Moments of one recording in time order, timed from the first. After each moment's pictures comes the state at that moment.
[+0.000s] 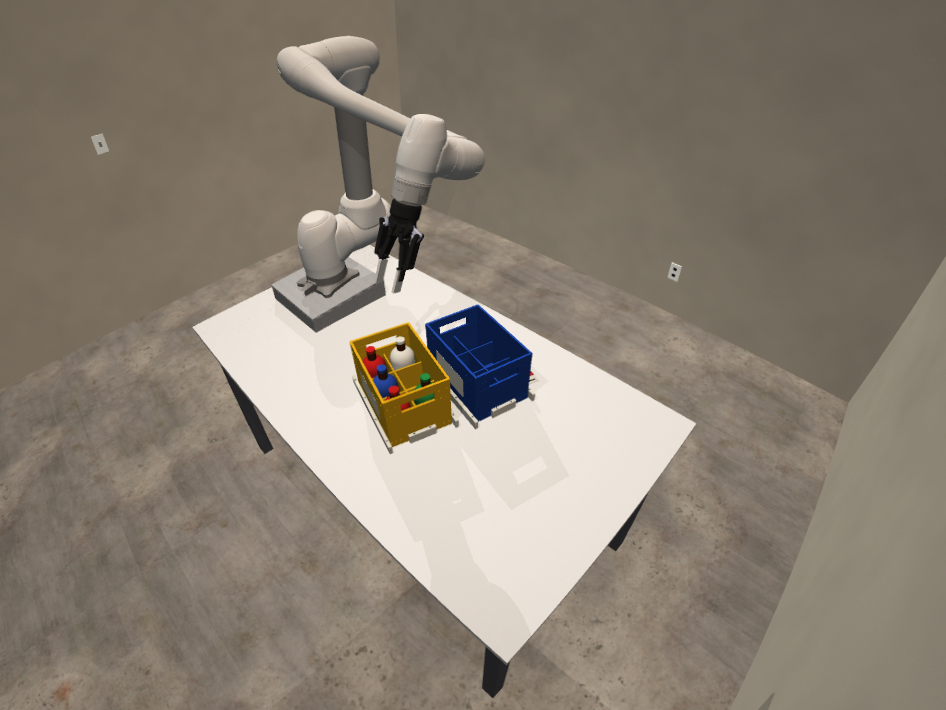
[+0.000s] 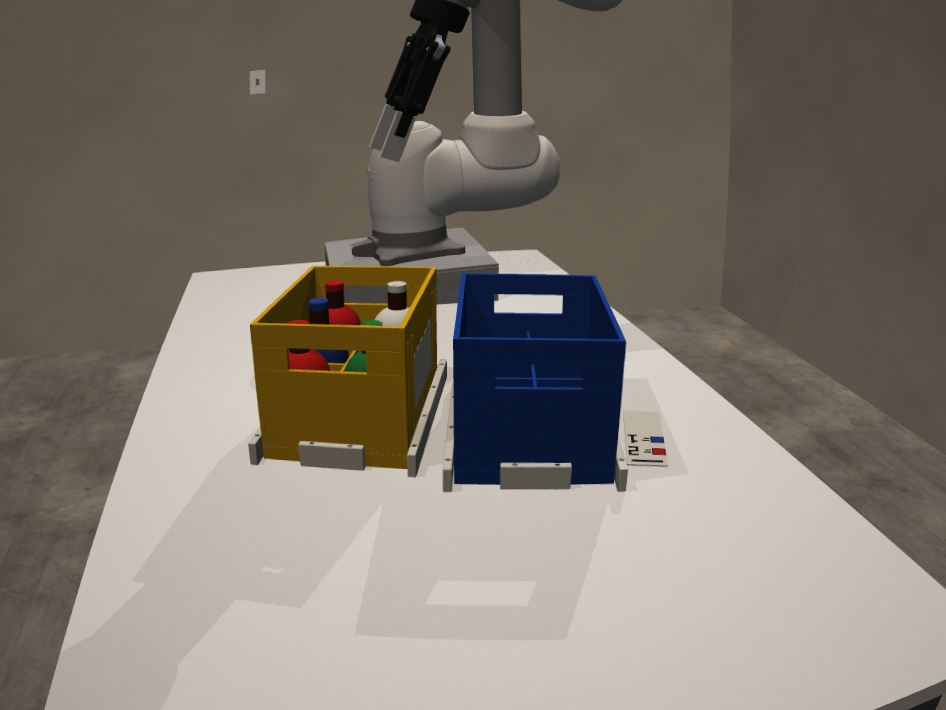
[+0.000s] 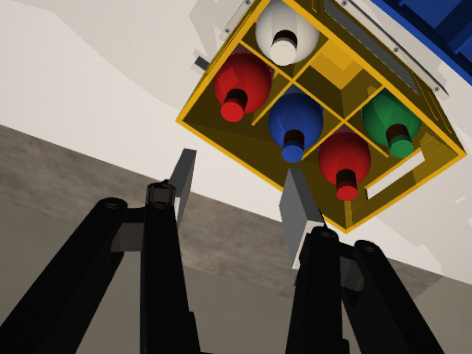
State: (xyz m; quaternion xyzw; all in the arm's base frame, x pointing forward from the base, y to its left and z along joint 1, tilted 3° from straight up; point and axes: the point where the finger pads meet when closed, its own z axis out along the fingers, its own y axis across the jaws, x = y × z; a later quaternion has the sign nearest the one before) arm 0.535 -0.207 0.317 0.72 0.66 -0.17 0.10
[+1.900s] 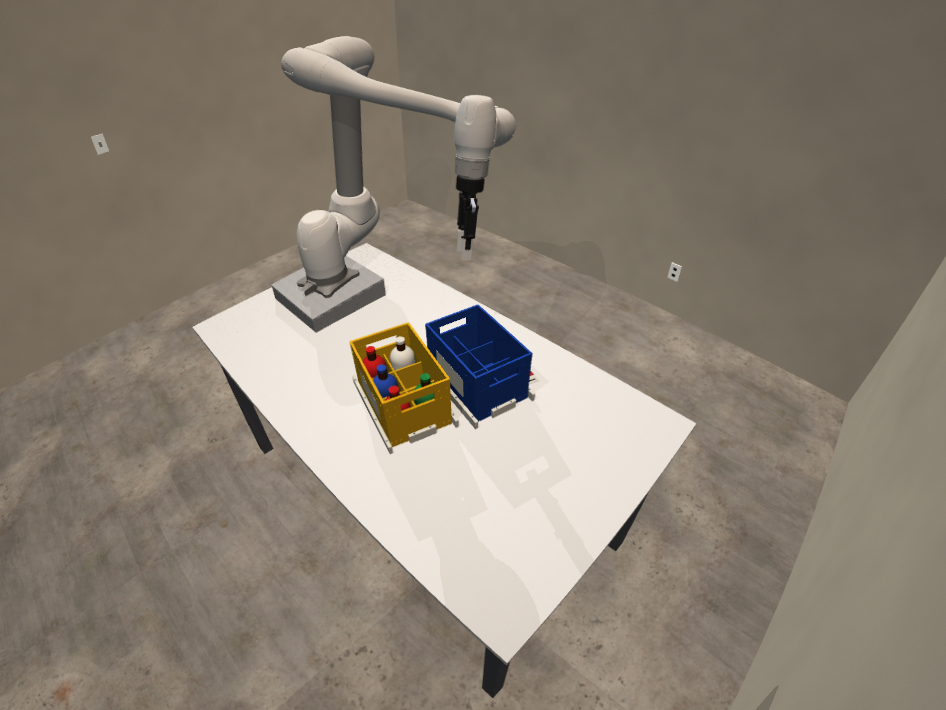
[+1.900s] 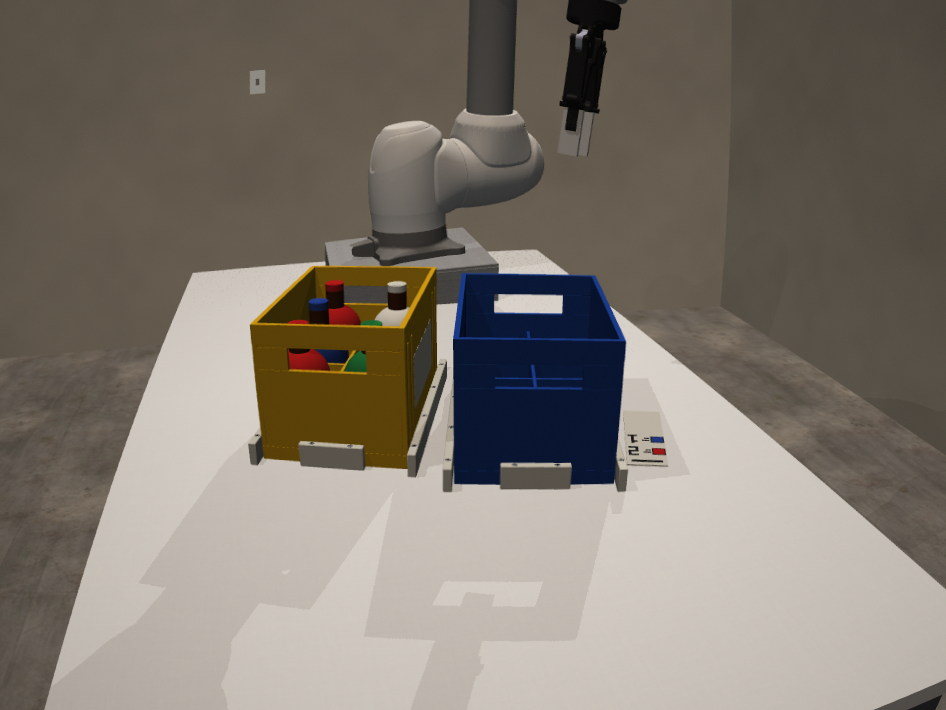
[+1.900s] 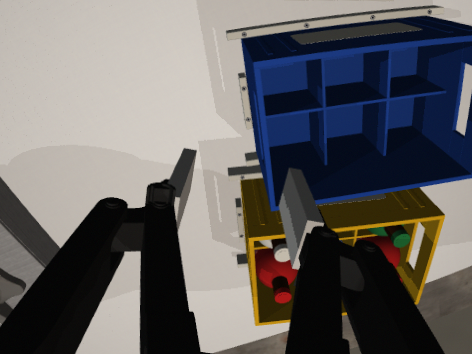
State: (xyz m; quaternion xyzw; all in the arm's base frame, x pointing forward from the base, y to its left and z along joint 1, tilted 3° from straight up) arm 0.610 0.035 0.305 0.92 0.38 -0.04 0.09
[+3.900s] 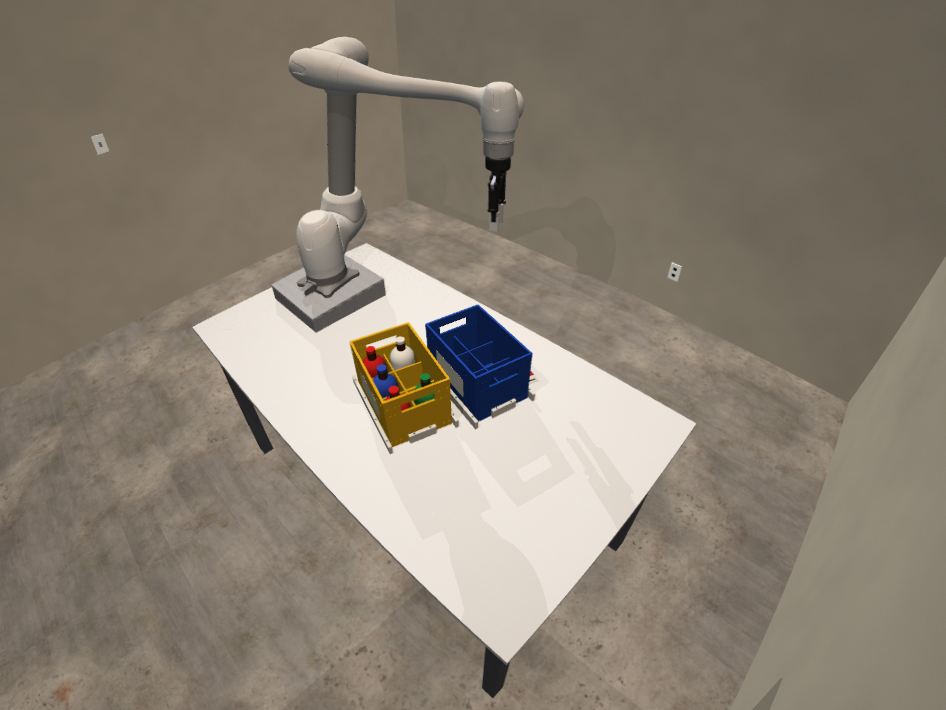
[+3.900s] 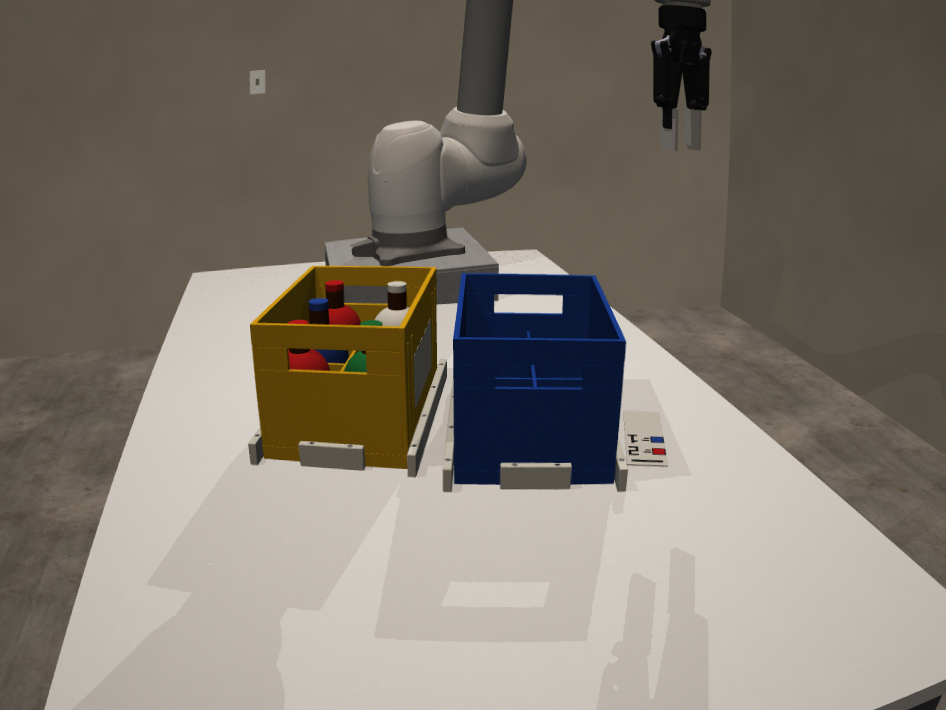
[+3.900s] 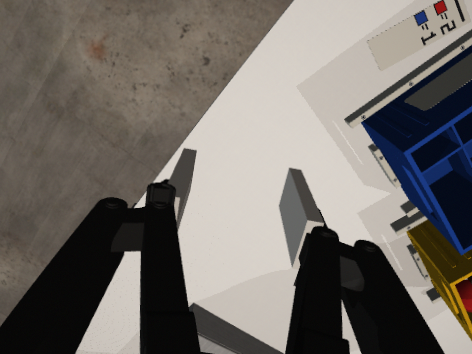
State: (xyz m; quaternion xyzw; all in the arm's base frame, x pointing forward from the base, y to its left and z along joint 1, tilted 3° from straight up) arm 0.602 0.234 0.303 0.99 0.13 0.00 0.03
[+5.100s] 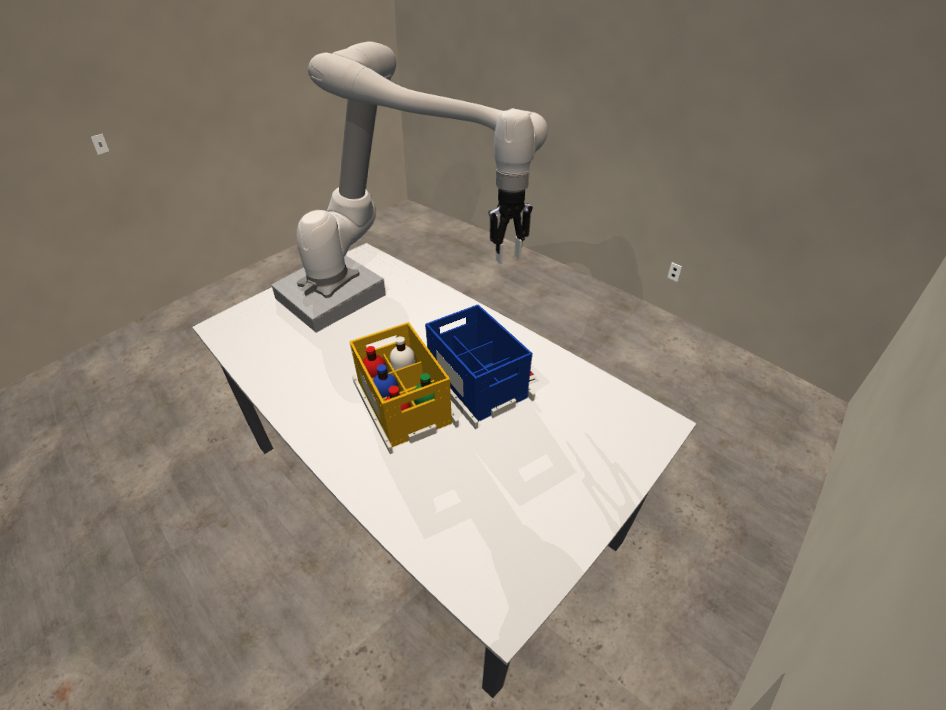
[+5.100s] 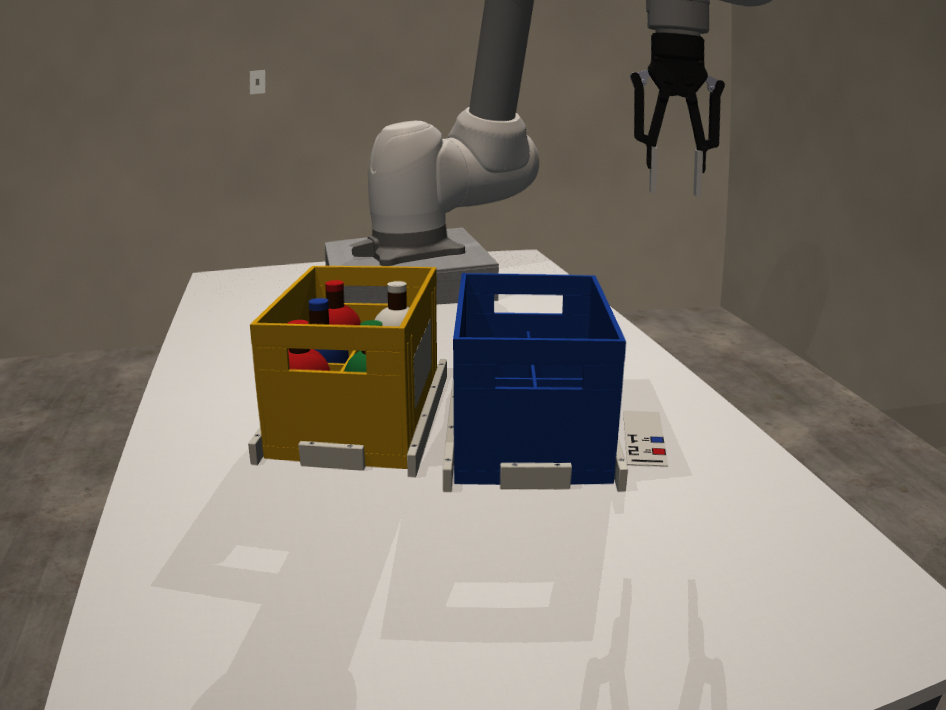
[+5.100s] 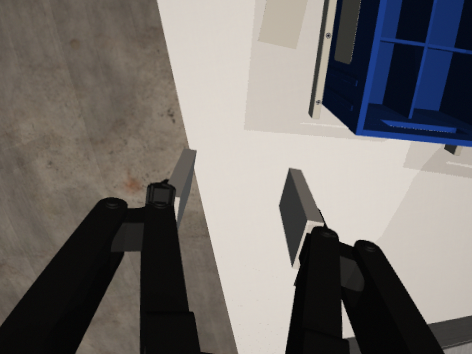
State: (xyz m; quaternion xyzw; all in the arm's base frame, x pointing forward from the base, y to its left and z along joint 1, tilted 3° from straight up) arm 0.696 0.146 0.255 0.96 -0.28 0.01 0.02
